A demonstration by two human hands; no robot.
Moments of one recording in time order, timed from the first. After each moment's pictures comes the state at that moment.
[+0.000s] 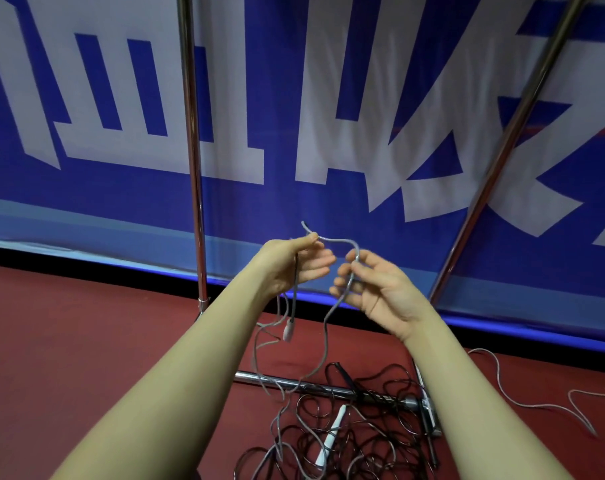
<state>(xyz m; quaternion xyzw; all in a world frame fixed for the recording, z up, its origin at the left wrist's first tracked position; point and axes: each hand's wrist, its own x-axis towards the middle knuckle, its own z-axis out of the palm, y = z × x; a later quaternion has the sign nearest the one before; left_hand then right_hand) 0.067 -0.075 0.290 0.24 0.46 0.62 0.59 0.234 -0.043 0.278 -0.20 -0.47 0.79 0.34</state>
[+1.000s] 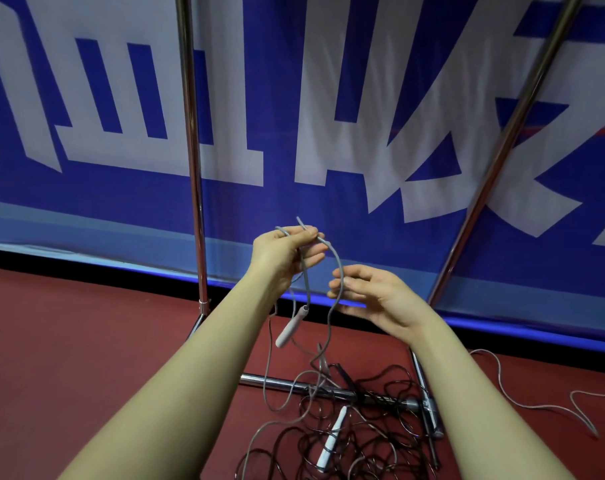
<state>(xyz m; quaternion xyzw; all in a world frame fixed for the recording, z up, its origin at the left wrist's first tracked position) 0.072 -0.075 0.292 0.26 0.44 0.71 0.48 0.241 -0.036 0.269 -0.30 -0.57 0.72 0.27</state>
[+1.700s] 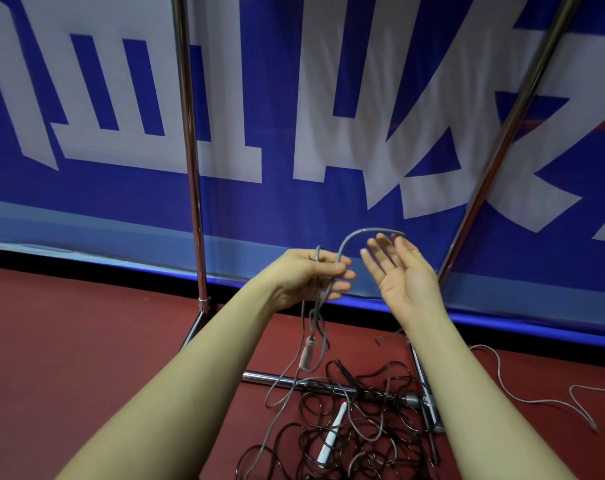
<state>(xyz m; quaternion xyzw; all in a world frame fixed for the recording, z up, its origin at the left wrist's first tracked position) 0.083 -0.085 0.282 0.39 0.48 0.50 0.60 0.239 -0.022 0.274 -0.21 -0.28 0.75 0.57</state>
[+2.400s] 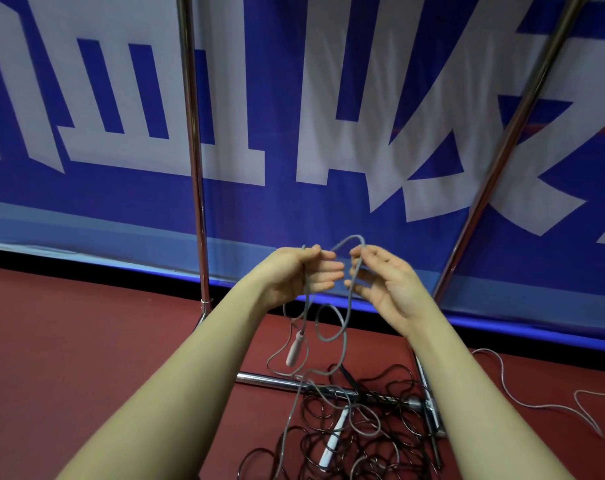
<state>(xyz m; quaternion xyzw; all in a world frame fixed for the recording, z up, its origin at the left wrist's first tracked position) 0.071 -0.081 0.283 0.32 0.46 0.55 0.62 0.233 -0.038 0.279 -0.24 -0.49 0.73 0.42</state>
